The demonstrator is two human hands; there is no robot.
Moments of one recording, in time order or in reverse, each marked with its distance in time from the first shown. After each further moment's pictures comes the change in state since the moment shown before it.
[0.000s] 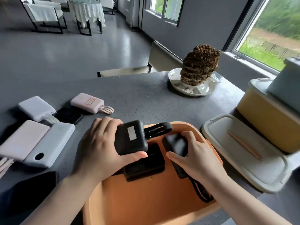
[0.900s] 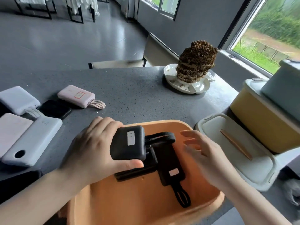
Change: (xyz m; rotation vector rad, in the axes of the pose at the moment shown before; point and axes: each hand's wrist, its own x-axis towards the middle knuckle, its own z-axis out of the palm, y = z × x) left_hand 0.004 0.000 0.003 0.026 -0.133 0.139; right_hand -0.006 0.018 -0.033 0.319 -0.044 -0.096
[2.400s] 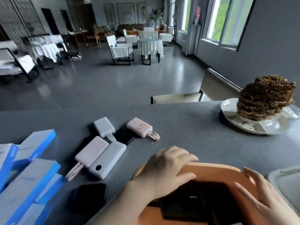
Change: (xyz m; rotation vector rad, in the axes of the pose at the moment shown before) left_hand 0.039 0.019 0.003 -0.101 -0.103 0.006; right_hand 0.046 0.021 0.006 0.047 -0.098 0.098
